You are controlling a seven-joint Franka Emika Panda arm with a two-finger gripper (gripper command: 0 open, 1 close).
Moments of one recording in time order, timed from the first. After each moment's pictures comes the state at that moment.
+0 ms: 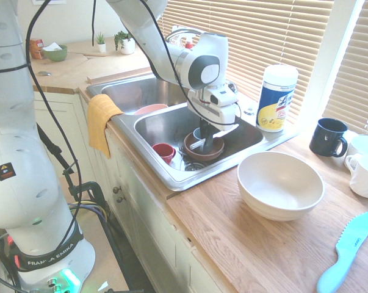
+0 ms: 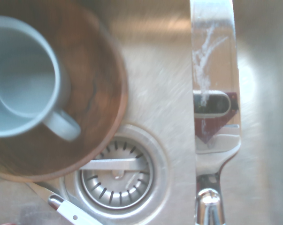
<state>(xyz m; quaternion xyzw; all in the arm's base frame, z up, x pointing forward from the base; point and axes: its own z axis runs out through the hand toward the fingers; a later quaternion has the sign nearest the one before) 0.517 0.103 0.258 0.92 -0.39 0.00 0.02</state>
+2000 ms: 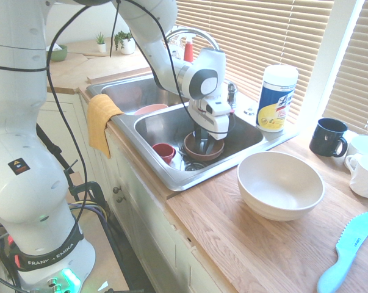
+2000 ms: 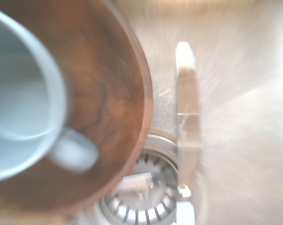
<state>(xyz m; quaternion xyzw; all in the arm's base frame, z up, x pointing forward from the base) 0.525 0.128 0.301 0.90 -0.43 -0.01 0.02</state>
